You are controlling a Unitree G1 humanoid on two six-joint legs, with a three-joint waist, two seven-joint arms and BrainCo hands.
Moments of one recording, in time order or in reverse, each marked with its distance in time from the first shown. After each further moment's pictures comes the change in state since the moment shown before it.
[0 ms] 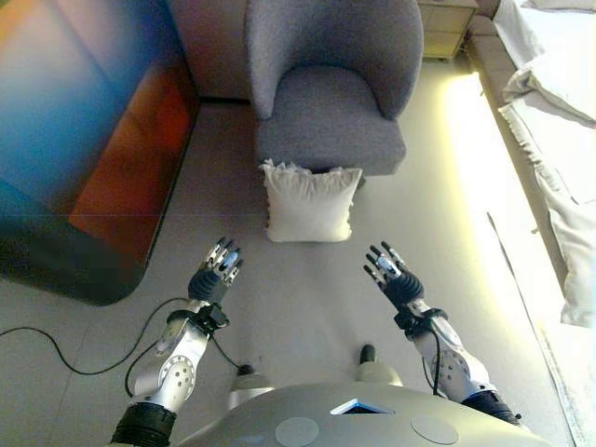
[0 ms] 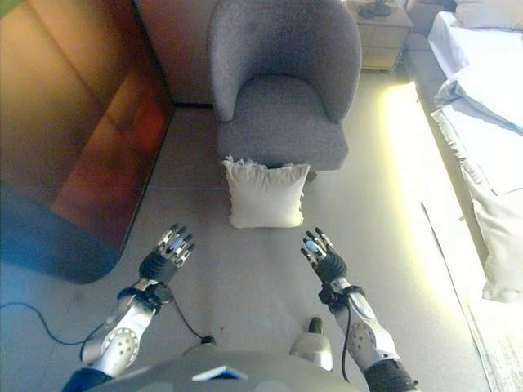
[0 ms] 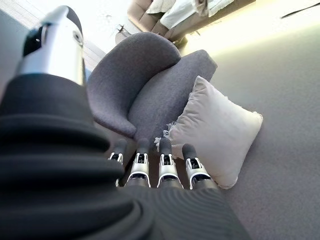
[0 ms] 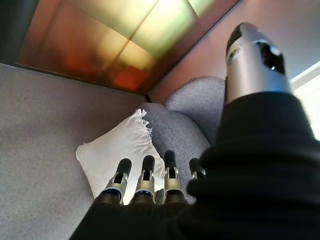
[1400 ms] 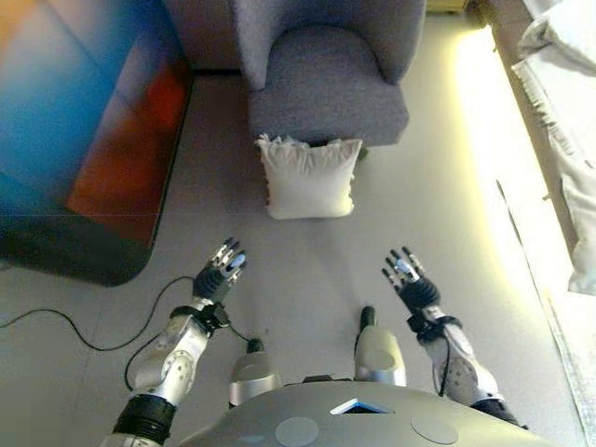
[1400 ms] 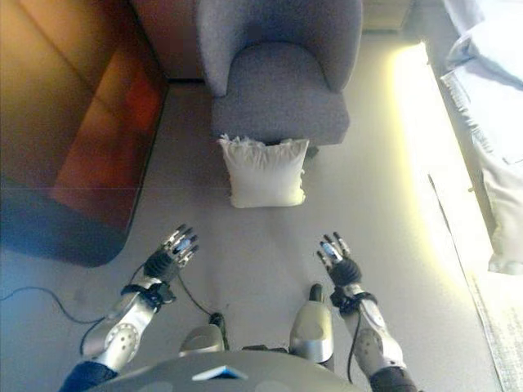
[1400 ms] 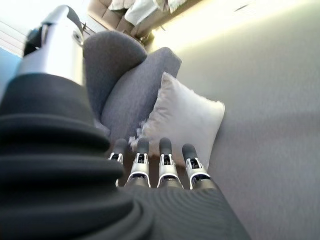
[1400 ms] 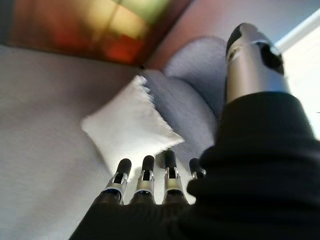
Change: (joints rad) left arm -0.021 -0.016 -0.003 0.036 0.038 0.028 -0.048; right arm 0.028 -0.042 -0.124 0.018 0.006 -0.041 0.000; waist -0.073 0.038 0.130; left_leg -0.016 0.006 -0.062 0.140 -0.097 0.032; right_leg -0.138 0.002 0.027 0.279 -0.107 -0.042
